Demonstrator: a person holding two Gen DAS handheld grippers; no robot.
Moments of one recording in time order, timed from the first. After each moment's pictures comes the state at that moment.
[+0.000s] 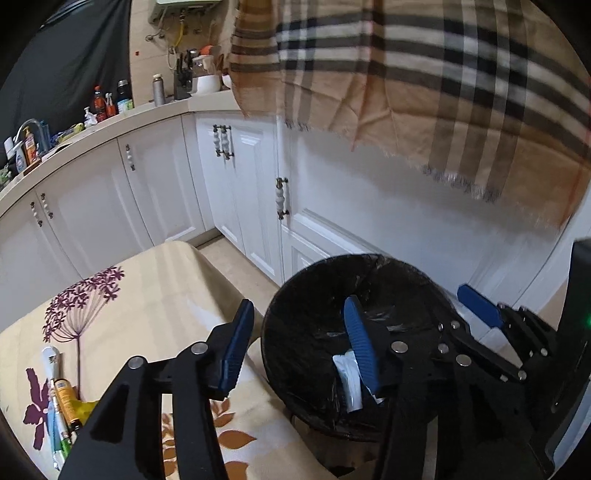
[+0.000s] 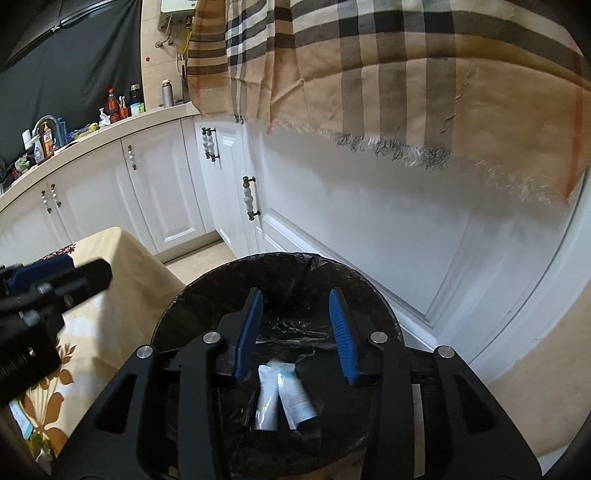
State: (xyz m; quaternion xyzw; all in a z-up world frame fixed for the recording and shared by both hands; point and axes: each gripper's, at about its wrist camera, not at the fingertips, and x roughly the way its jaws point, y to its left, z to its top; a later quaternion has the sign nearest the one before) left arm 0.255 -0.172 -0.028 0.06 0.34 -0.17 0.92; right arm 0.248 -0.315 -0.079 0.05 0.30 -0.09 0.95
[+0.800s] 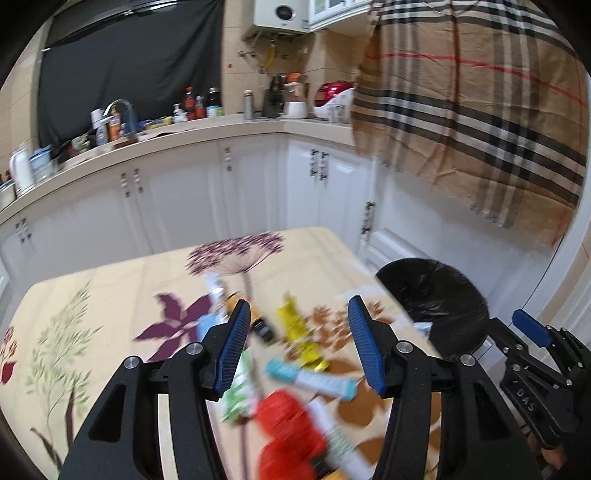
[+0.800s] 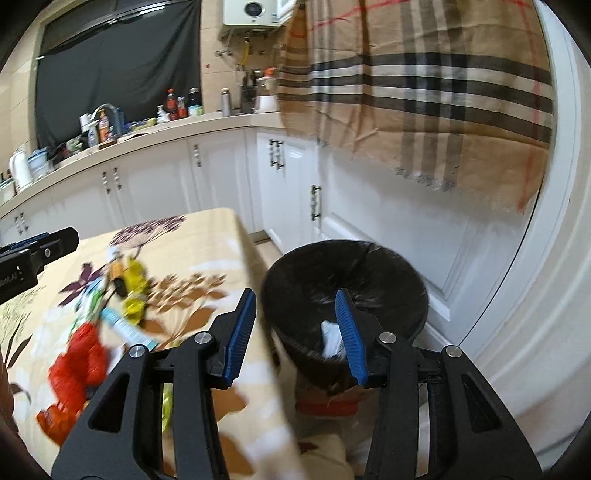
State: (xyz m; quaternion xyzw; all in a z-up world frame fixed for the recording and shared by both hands) left arm 0.131 -0.012 0.010 0.01 0.30 -0.05 0.95; right arm 0.112 -0.211 -0.031 0.02 0.28 -0.02 0.96
